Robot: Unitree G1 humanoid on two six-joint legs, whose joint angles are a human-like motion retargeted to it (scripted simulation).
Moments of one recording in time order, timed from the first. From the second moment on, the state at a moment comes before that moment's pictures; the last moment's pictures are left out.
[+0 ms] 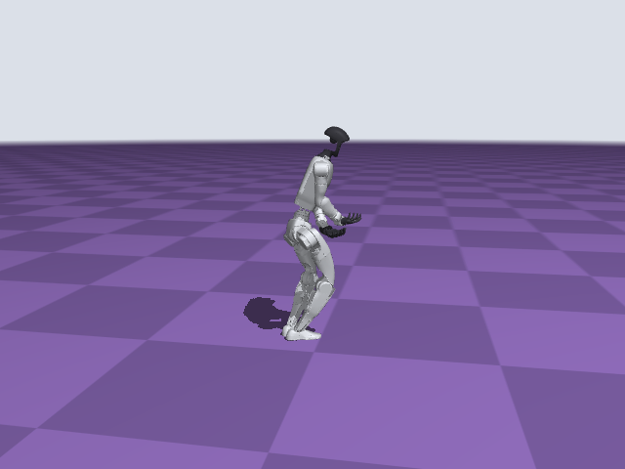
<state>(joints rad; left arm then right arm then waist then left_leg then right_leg) -0.19 -0.19 -0.46 0.99 -0.87 -0.21 -0.88 -0.45 0.26 0.55 0.80 1.27 0.14 0.53 -0.42 0.21 0.21 -0.73 0.41 0.38 1.12 -0.70 -0.02 -0.69 0.16 -0.28 0.88 -0.48 -0.16</state>
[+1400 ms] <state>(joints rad) 0.06 0.13 0.17 0.68 0.00 -0.57 0.61 -0.53 -0.67 -0.30 -0.39 0.10 -0.56 -0.45 -0.16 0.08 -0.13 -0.61 0.23 0.45 1.75 -0.01 -0.10 -0.12 -0.12 -0.37 0.15 -0.21 -0.17</state>
